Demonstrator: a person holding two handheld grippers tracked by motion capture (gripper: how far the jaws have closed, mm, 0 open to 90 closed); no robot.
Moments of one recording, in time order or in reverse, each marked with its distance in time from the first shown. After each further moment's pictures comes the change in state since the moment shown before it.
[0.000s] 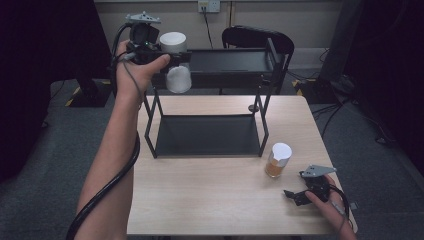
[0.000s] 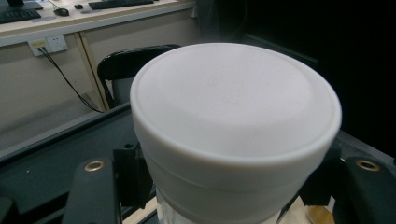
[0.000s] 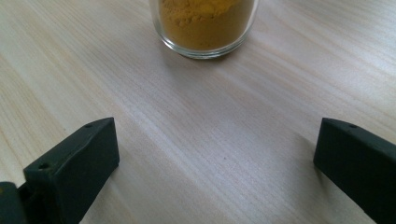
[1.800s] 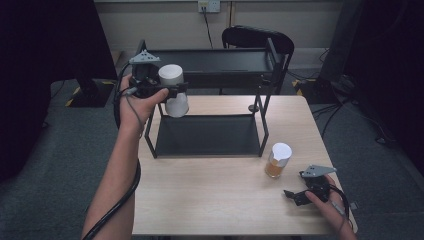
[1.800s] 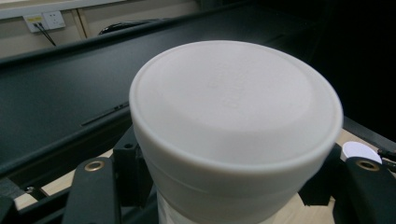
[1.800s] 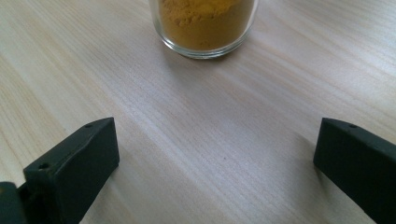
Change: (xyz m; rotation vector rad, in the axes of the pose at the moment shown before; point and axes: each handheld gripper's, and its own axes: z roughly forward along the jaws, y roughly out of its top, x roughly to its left) left arm -0.002 -0.068 0.005 0.029 0.012 -0.012; right arm 0.000 0.000 0.000 -0.002 0.000 0.000
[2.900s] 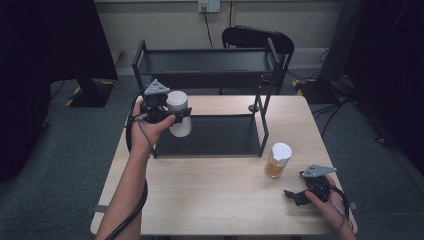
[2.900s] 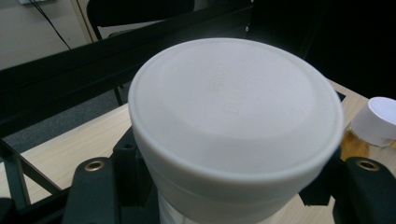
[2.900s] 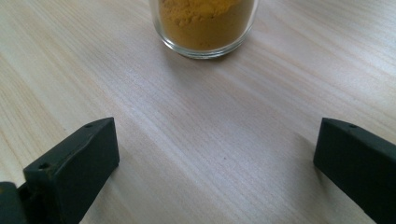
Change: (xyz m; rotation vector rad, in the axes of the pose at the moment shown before) left arm -0.009 -0.057 0.028 0.066 0.016 0.012; right arm 0.000 0.000 0.000 0.001 0.000 -0.001
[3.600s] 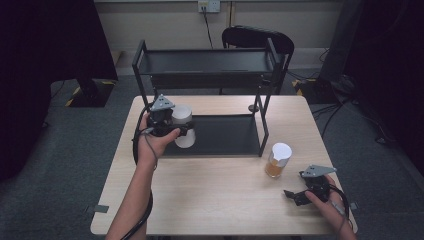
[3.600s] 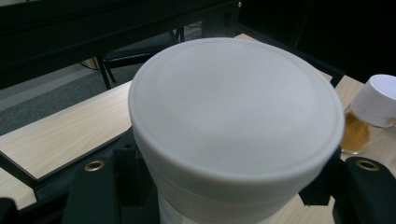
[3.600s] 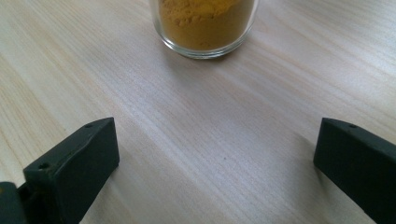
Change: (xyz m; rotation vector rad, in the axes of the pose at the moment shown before) left arm -0.008 -0.035 0.018 0.013 -0.020 -0.004; right arm 0.000 0.000 0.000 0.000 0.000 0.001
